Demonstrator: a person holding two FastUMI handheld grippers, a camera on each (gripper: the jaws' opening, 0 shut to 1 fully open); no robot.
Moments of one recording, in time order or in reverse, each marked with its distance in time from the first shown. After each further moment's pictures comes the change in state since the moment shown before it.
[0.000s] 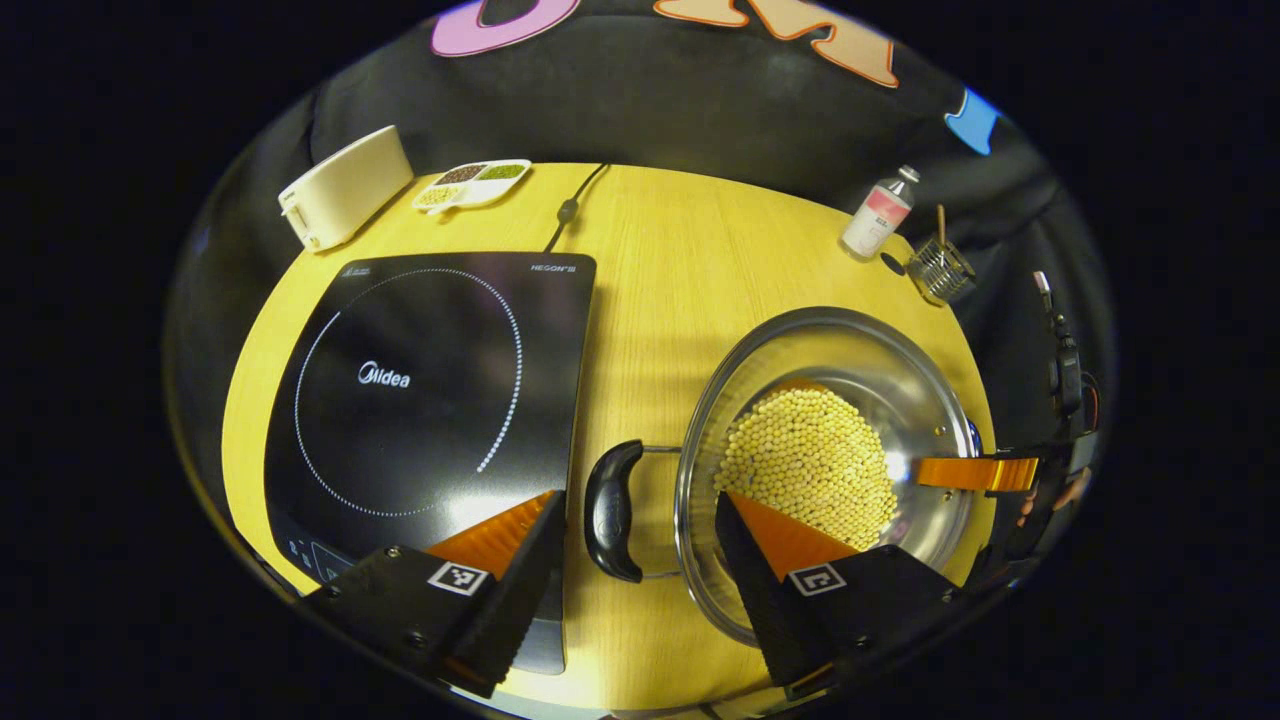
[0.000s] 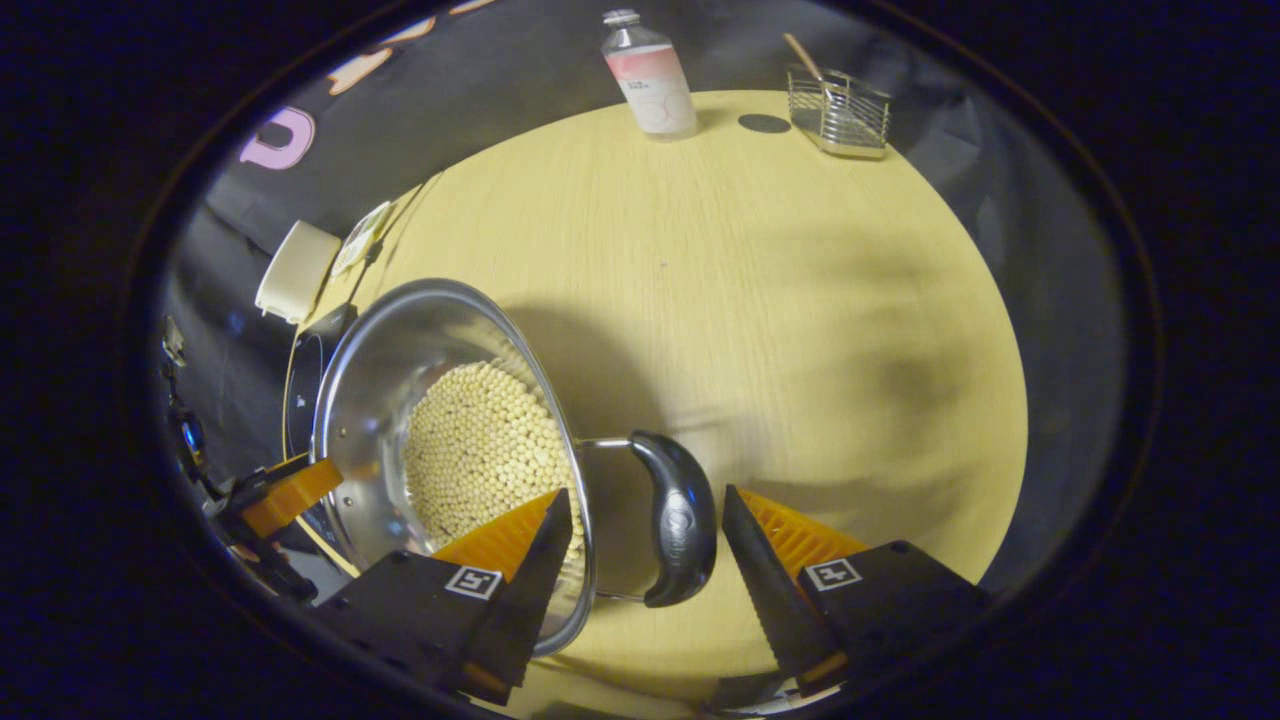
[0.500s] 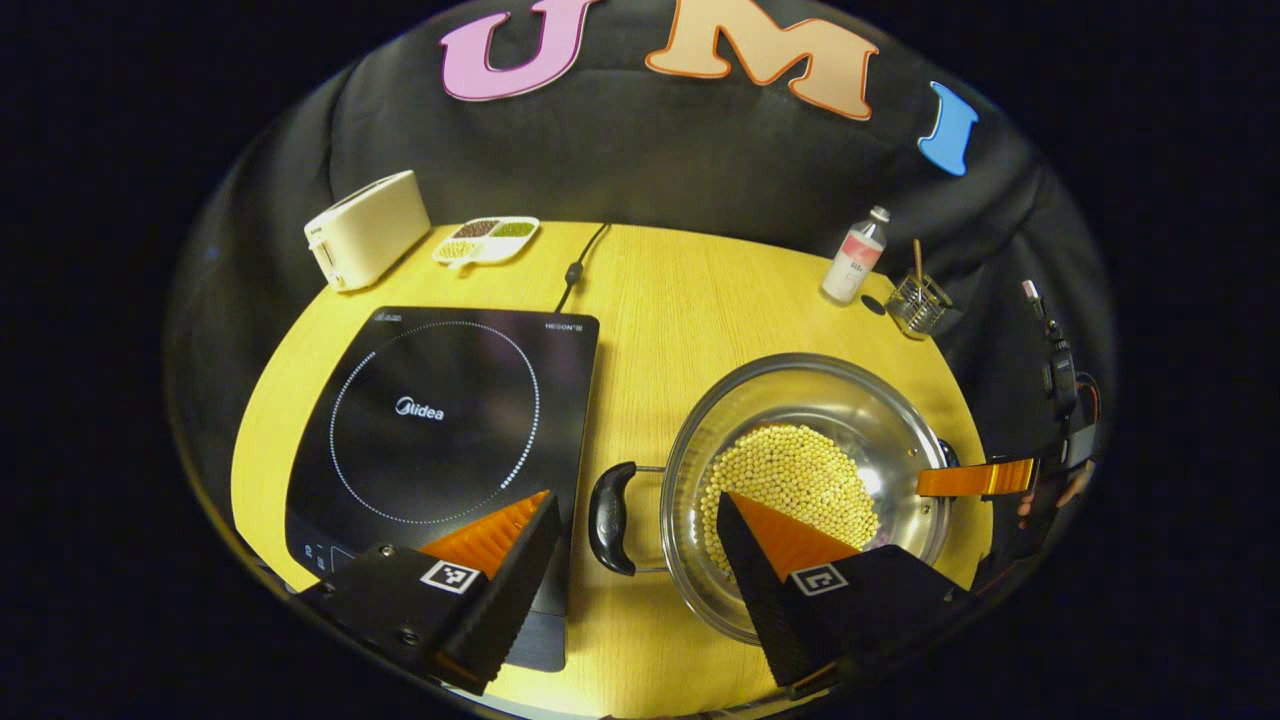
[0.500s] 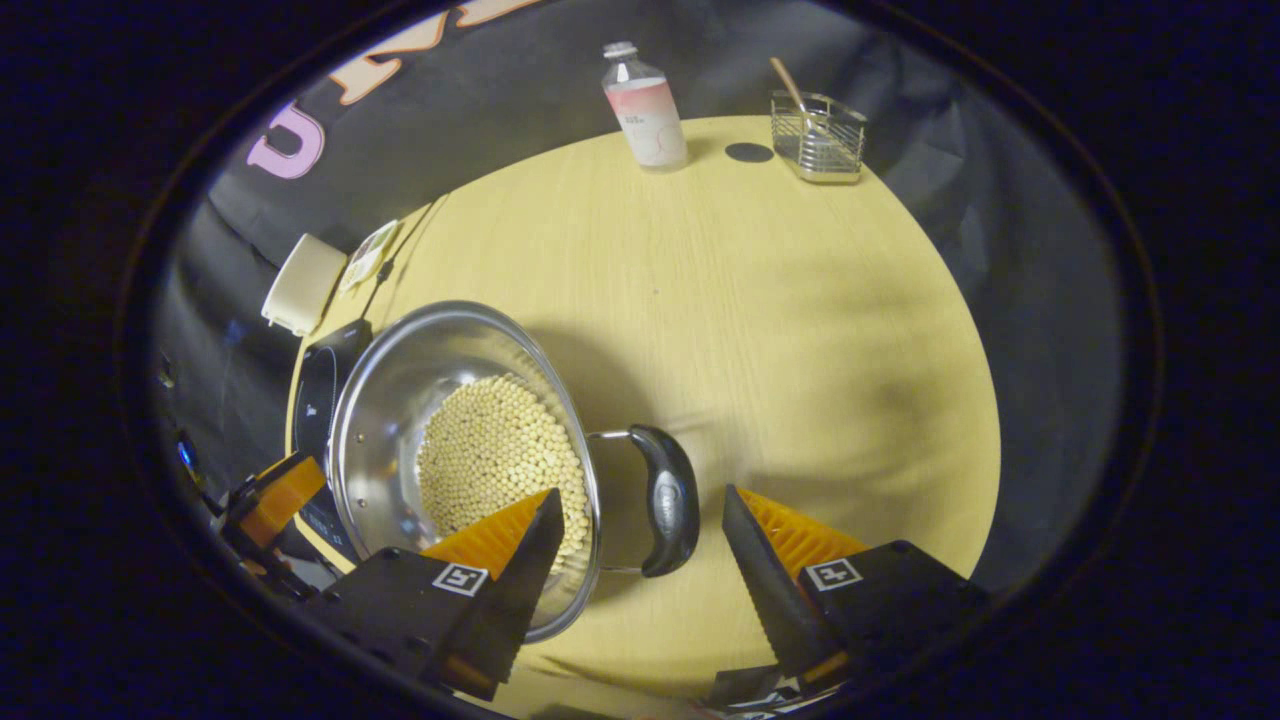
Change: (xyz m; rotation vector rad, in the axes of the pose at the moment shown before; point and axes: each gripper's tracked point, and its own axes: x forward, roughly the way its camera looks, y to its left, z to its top) left arm -0.029 -0.001 0.012 -0.002 -0.153 0.017; right arm -0.025 -0.004 0.006 0.004 -0.066 -0.018
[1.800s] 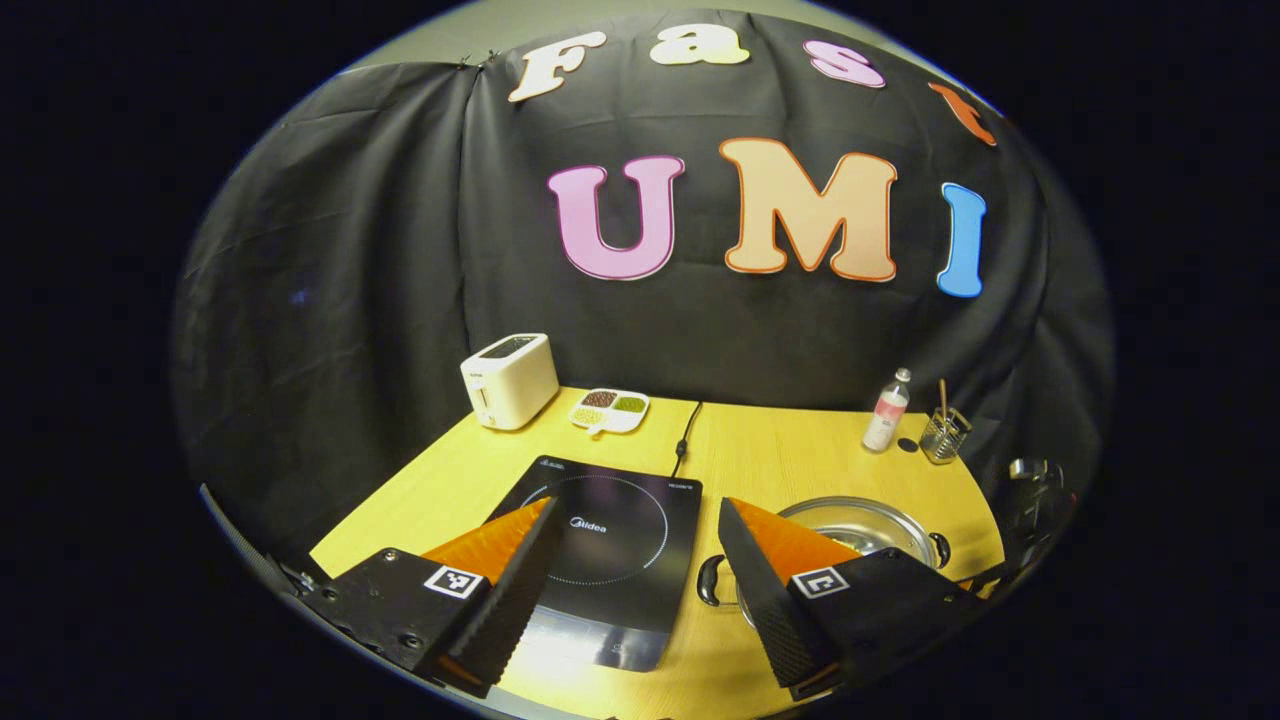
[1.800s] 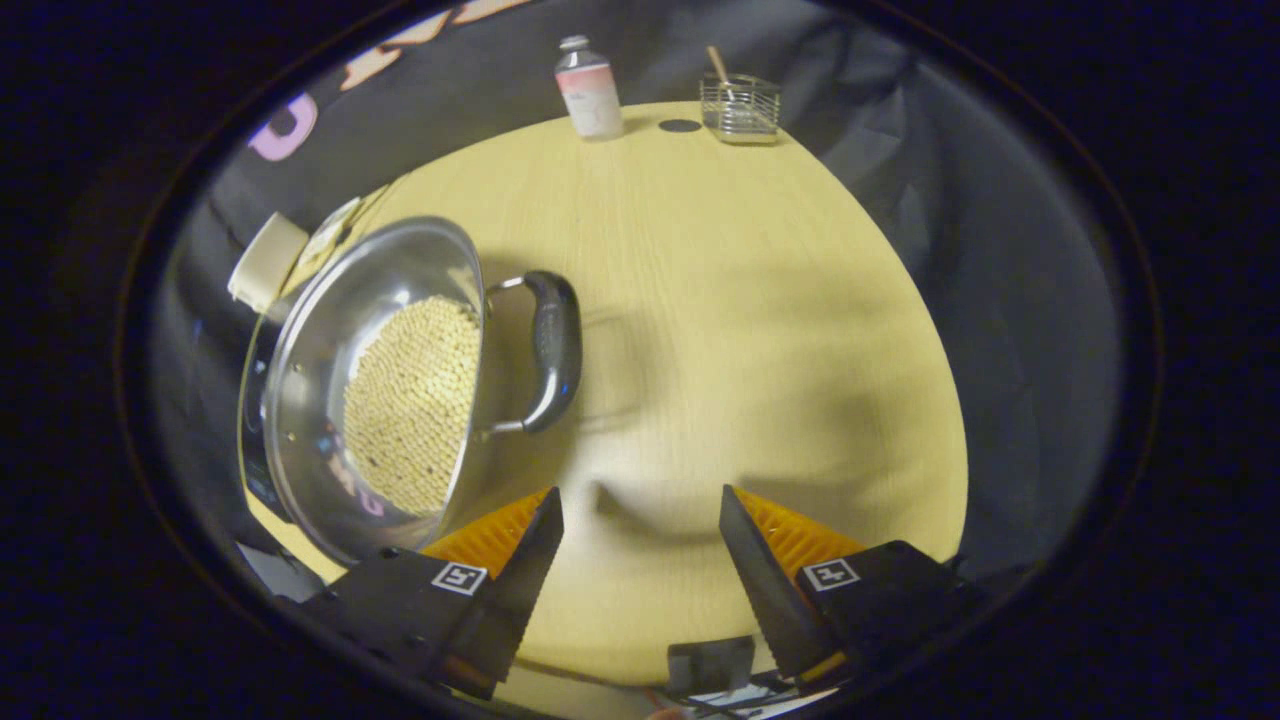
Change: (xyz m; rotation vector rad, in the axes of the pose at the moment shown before) left arm -0.172 0.049 0.077 -0.014 -0.506 0.232; right arm -0.021 -0.049 -0.069 0.049 -0.050 -0.113
